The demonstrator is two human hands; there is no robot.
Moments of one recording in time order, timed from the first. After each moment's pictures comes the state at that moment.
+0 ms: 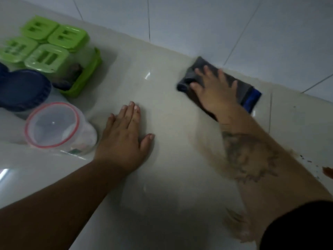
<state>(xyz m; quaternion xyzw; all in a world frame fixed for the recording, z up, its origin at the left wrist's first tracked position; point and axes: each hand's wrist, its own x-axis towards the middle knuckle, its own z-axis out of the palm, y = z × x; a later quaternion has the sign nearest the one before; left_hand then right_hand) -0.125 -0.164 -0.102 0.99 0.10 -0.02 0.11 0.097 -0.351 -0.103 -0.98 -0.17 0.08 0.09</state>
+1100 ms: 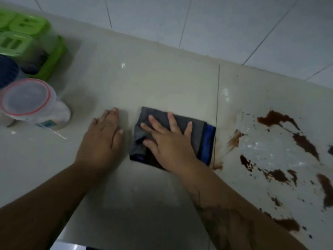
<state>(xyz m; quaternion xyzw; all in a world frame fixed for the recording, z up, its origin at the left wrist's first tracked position) -0.195 -0.203 -0.103 0.97 0.05 0.02 0.22 -0.145 -0.399 -0.084 -0.95 -0.26 0.15 0.10</state>
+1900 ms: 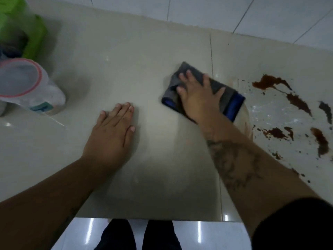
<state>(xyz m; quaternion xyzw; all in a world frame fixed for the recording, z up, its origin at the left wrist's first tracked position) -0.230 -0.211 -0.108 0.98 -0.09 -0.01 0.16 -0.105 -0.444 -0.085 -0.99 -0.03 0.13 0.10</state>
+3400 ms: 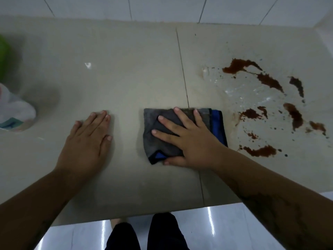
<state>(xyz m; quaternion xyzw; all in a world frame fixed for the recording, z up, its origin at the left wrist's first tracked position) -0.237 -0.211 -0.108 0.99 -0.13 -0.03 0.10 -0.229 -0.520 -0.092 -0.93 -0.34 0.11 -0.02</state>
